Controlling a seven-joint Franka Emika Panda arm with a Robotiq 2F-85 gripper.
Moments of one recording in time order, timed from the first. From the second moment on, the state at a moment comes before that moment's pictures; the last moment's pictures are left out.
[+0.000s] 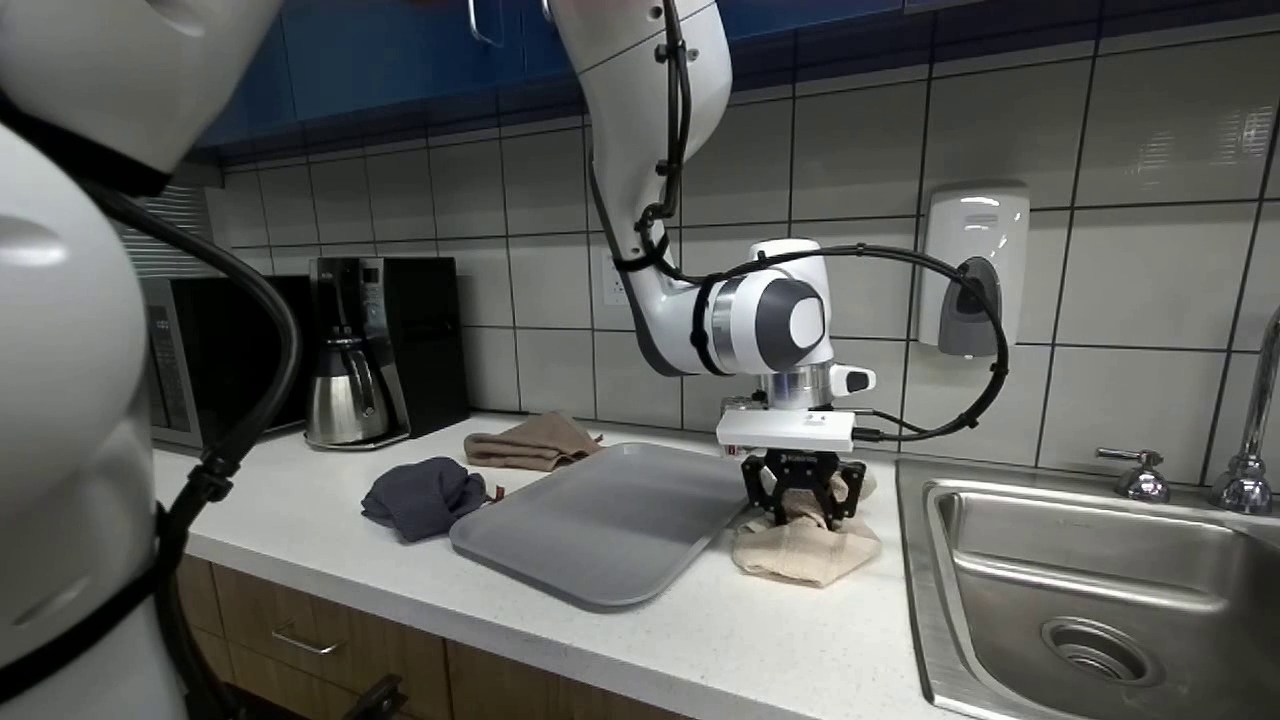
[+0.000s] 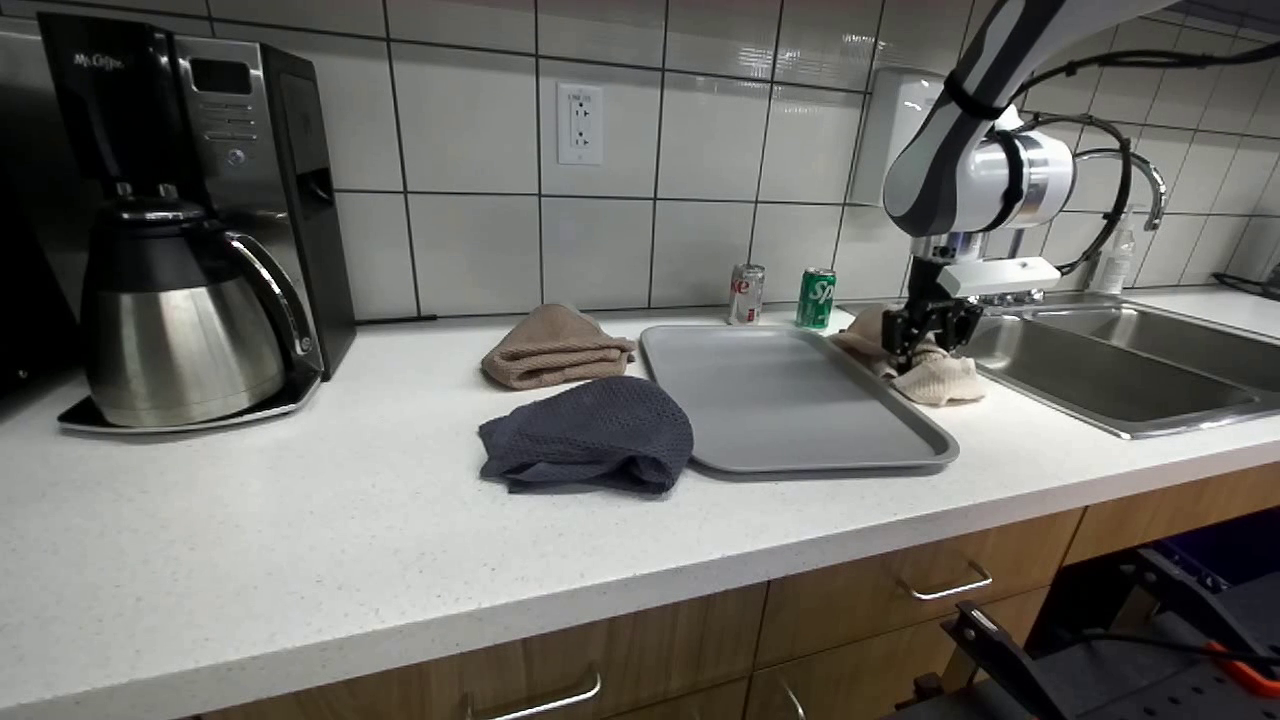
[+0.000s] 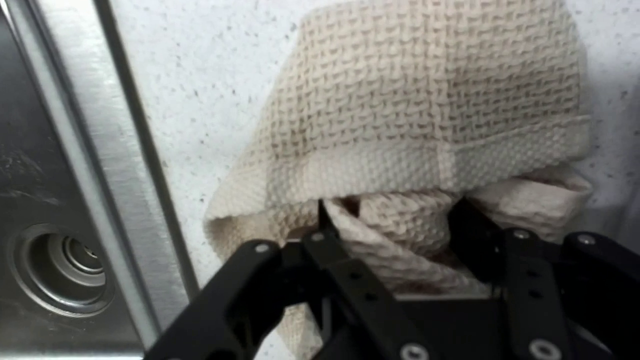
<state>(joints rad) -0.21 0.53 -0.15 -2.08 -0.06 2.67 -0.22</state>
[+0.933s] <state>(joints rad) -0.21 0.38 -0.14 -2.17 -0.06 2.67 -0.27</state>
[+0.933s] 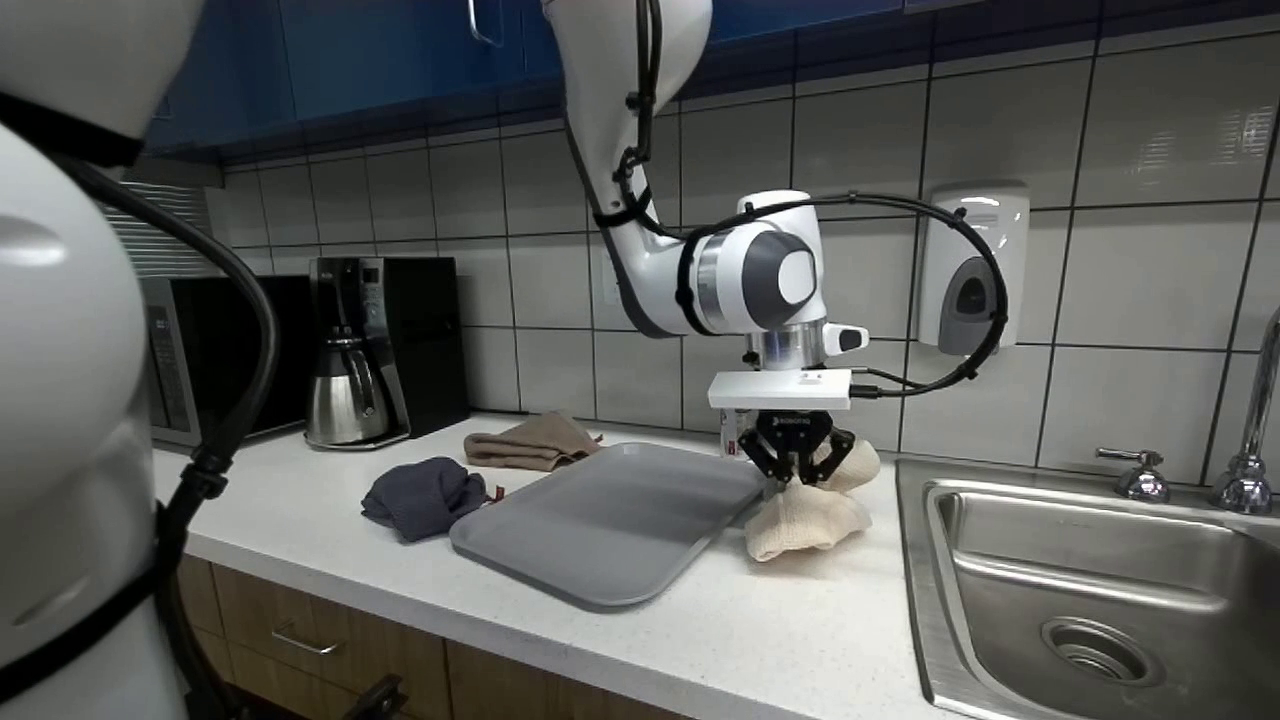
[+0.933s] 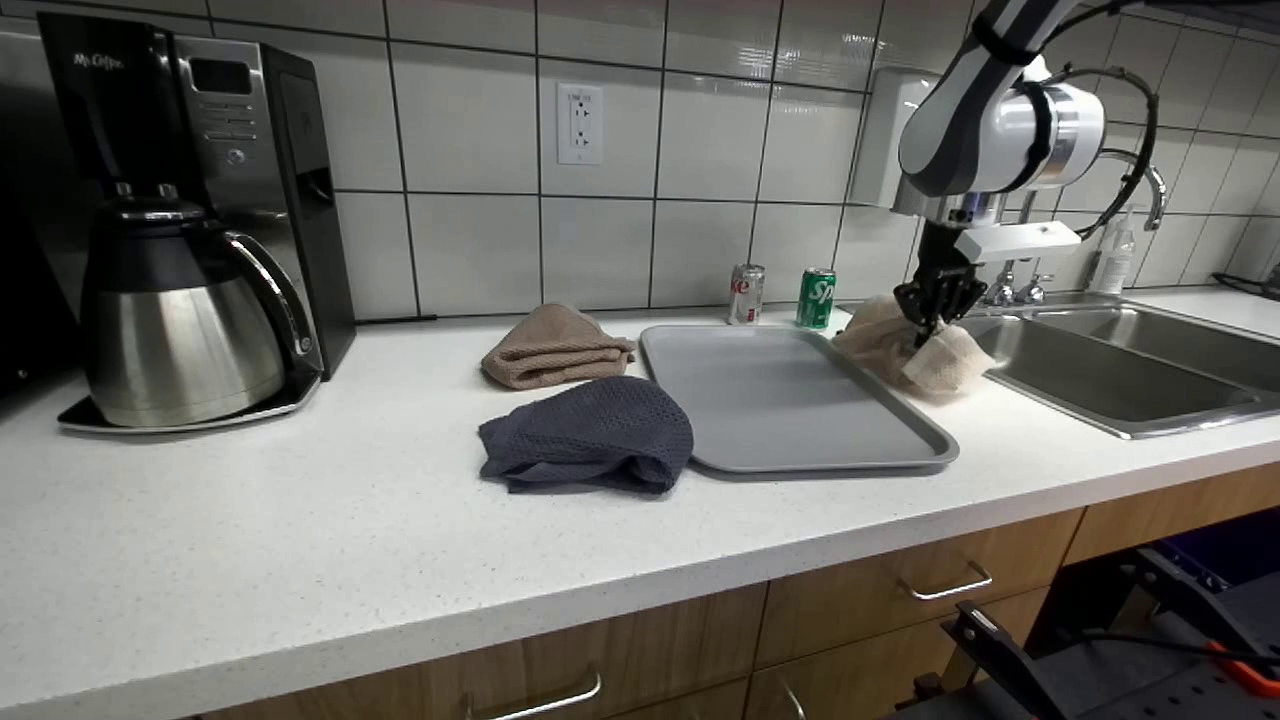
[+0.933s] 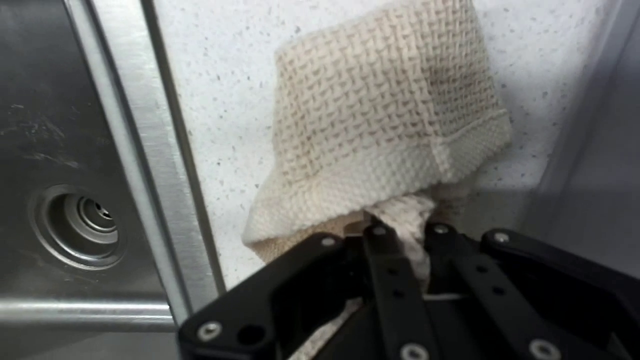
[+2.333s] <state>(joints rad) -0.10 -0.08 -0.13 -2.46 -0.13 2.62 -0.34</state>
